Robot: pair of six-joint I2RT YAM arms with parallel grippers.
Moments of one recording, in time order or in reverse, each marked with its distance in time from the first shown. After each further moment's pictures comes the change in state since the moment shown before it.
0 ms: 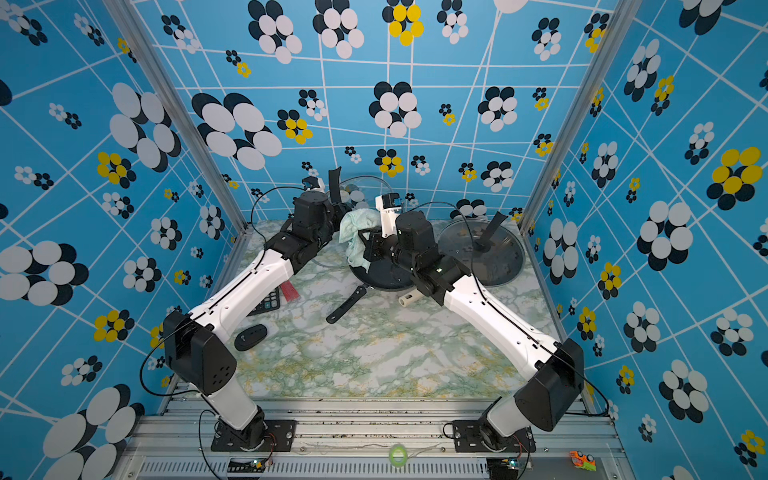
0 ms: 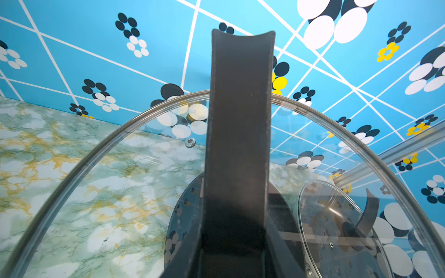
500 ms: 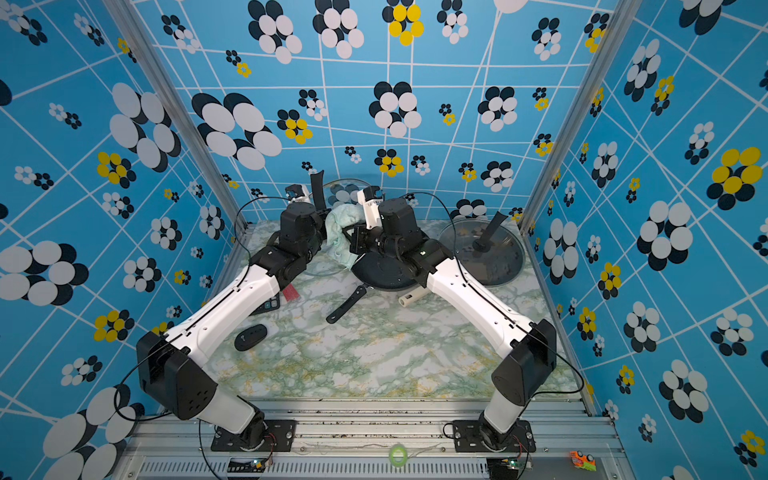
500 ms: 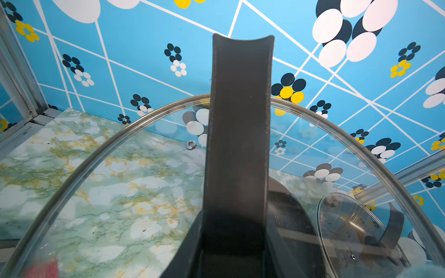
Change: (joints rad) left arm -0.007 -0.177 -0.186 0.041 -0.129 0.041; right arm 0.006 0.166 0.205 -0.151 -0.101 0.021
